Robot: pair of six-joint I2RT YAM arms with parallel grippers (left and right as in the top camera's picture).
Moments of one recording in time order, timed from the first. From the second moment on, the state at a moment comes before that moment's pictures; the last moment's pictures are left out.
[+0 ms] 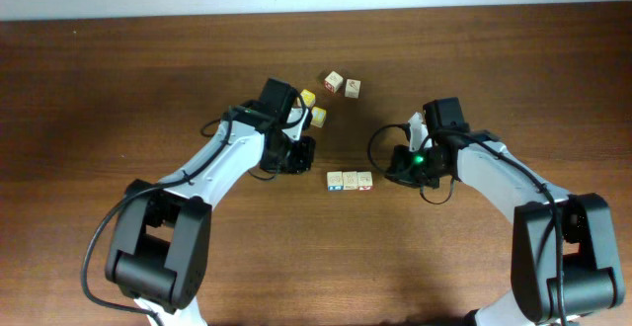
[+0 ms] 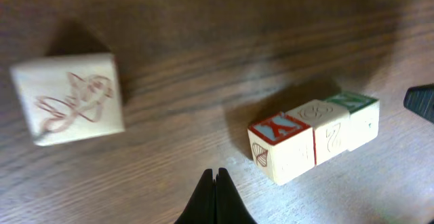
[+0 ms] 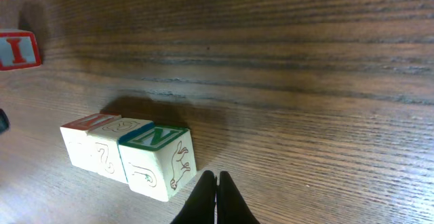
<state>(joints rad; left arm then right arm) -0.40 1.91 1.30 -0.71 0.34 -0.26 0.14 1.74 0.96 -0.53 -0.46 0.33</state>
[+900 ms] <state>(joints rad) -0.52 2.00 1.29 -0.69 0.30 -0.34 0.19 1.74 0.96 -0.51 -0.46 0.34</state>
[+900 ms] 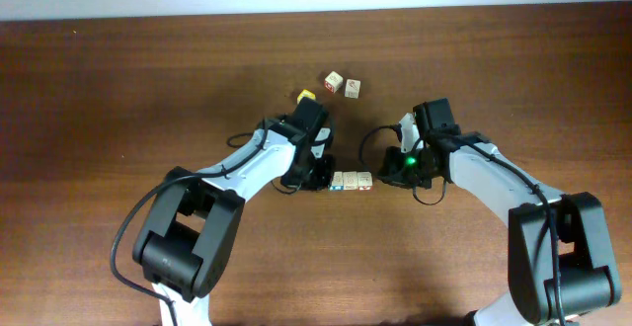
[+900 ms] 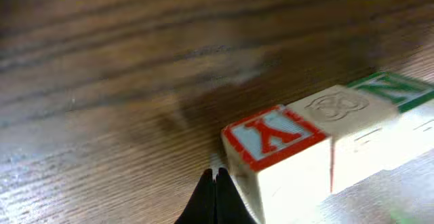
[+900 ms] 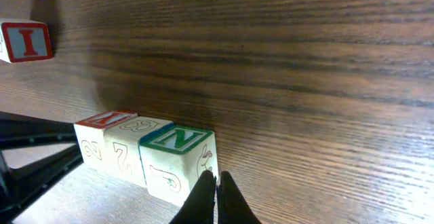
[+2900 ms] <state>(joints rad) -0.51 2.00 1.32 -0.71 0.30 -0.28 0.41 1.67 1.07 -0.44 -0.48 0.46</state>
